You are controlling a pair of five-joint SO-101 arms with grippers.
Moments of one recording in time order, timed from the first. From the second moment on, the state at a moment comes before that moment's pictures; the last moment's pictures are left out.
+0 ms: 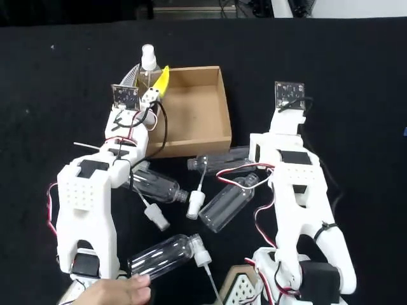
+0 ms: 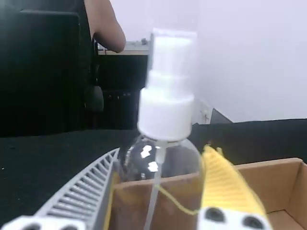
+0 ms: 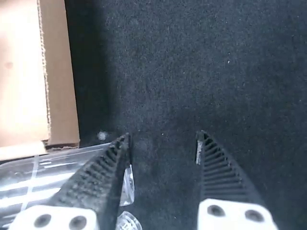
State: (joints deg) left arm 2.6 36.5 26.8 -59.3 -0.5; right arm 4.4 -23.4 55.0 32.7 0.3
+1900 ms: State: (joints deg) left arm -0.9 -9.5 21.6 49.2 -0.5; right arm 4.4 -23.4 57.0 29.1 0.3
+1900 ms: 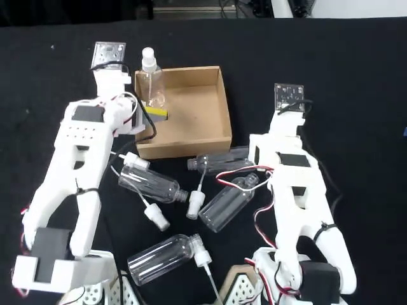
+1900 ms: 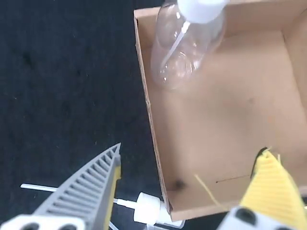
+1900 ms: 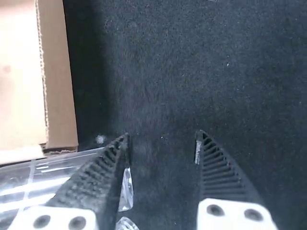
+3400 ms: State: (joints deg) left arm -1.5 8.1 9.3 57.0 1.0; right arm -7.9 -2.3 33.5 36.1 -3.5
